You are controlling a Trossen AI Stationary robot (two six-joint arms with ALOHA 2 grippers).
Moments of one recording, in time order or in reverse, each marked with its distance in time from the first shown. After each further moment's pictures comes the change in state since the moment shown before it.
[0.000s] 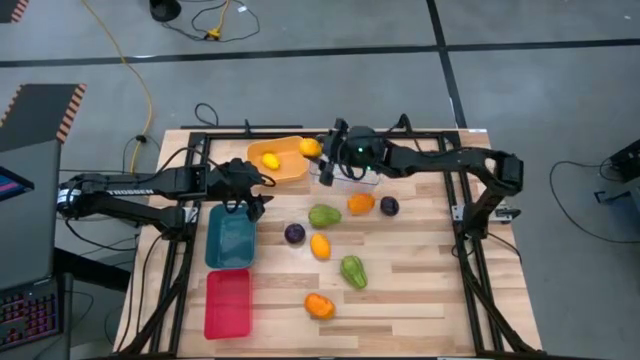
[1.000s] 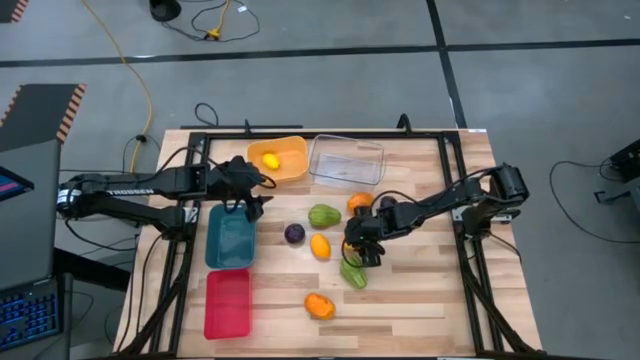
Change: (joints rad) left arm 0.002 0.000 -0.001 0.000 0.004 0.104; right arm 0.440 -0.029 -0.273 -0.657 0.014 0.249
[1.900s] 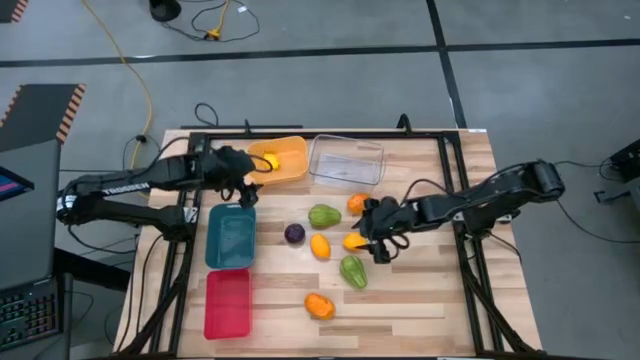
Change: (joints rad) left arm 0.123 -0.010 0.066 -0.163 0.002 0.024; right arm 0.008 -0.275 -0.171 0.203 -0.002 -0.003
